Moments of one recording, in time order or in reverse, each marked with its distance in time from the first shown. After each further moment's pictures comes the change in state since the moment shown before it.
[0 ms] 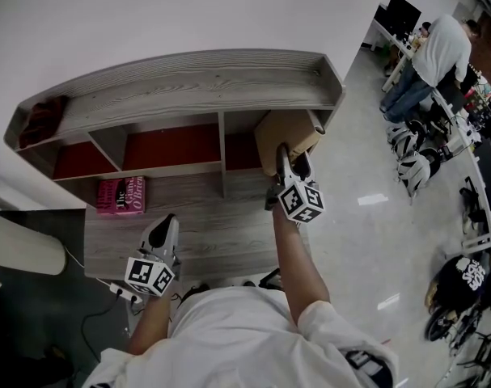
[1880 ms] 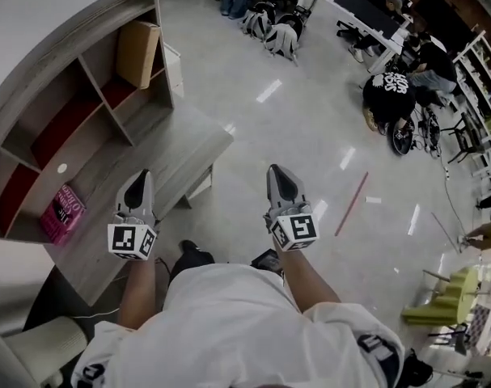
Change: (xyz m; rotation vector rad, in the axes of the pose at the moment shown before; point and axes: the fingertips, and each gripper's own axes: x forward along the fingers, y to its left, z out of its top) left arm -0.086 -0.158 0.001 0.118 -0.017 -0.661; right arm -0.505 0.110 0.040 -0.459 0.035 -0.526
